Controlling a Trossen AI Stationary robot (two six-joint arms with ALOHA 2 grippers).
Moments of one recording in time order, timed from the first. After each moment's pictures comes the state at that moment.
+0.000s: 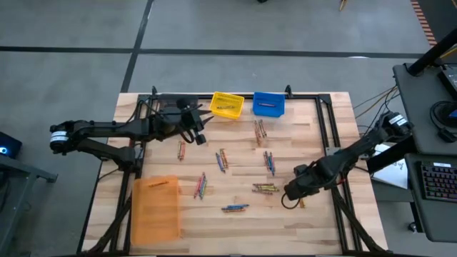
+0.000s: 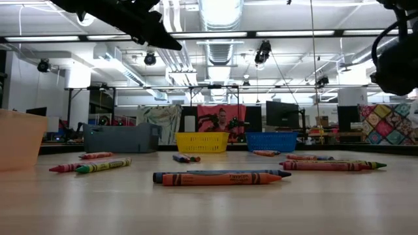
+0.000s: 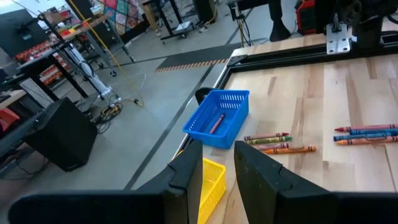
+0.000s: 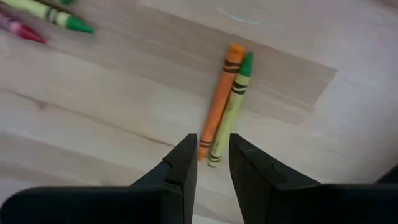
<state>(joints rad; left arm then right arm) 0.18 1.14 0.79 0.09 -0.36 0.29 0.50 1.30 0.68 -0.77 -0.22 1.79</state>
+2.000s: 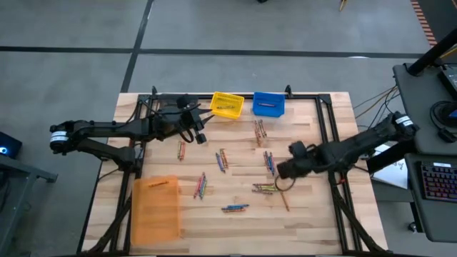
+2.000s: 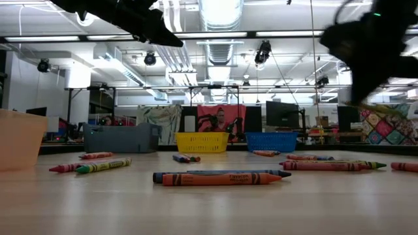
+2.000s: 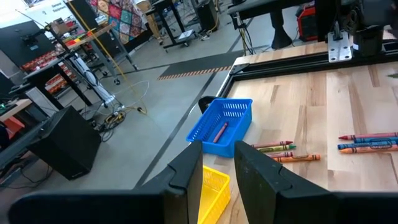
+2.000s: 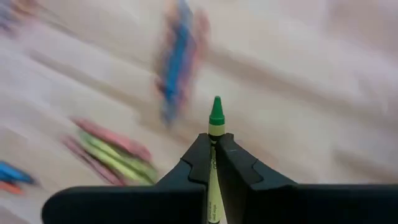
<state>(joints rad) 0.18 1.14 0.79 0.13 -0.36 0.31 0.30 1.21 0.82 -0.90 0.30 1.42</state>
